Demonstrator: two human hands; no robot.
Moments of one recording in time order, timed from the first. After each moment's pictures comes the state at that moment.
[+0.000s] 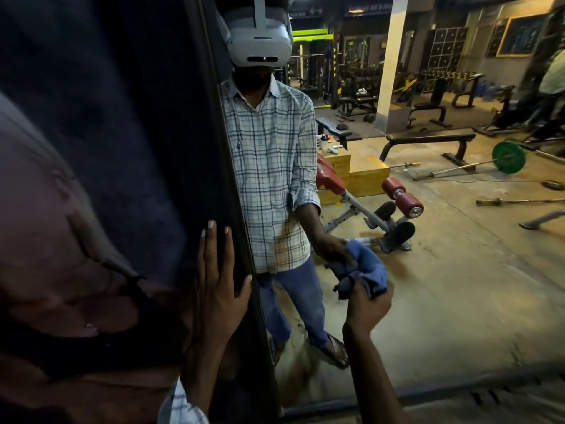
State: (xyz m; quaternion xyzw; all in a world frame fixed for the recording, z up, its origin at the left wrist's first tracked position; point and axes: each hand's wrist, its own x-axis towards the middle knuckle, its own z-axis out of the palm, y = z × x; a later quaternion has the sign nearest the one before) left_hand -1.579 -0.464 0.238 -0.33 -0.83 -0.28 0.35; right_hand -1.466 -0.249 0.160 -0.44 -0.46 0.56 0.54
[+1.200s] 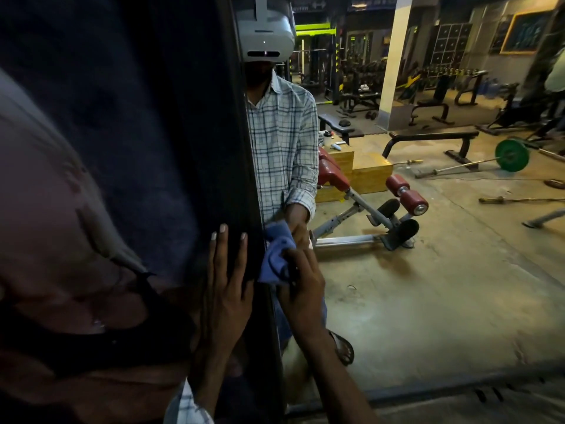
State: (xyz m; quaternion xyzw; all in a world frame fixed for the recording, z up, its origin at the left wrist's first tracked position) left_hand -1.599 -0.479 0.214 -0.37 -0.80 -0.29 0.37; right_hand -1.525 -0.348 0.204 -0.10 -0.75 0.42 0.50
